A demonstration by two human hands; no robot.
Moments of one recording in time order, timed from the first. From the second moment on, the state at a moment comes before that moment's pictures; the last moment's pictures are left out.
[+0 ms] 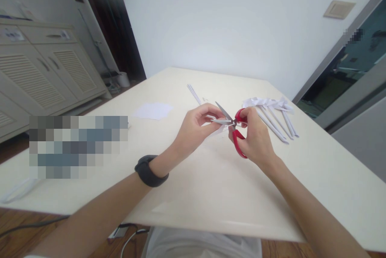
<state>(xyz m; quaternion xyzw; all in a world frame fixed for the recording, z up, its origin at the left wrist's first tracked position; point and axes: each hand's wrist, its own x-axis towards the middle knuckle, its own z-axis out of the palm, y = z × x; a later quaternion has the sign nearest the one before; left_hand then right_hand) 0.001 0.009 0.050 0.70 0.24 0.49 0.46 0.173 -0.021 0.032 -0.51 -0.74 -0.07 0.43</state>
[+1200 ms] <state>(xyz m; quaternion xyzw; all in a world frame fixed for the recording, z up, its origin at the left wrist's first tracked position) 0.001 0.014 0.042 0.76 0.32 0.44 0.37 0.209 0.009 -0.004 -0.64 -0.74 0.05 0.18</state>
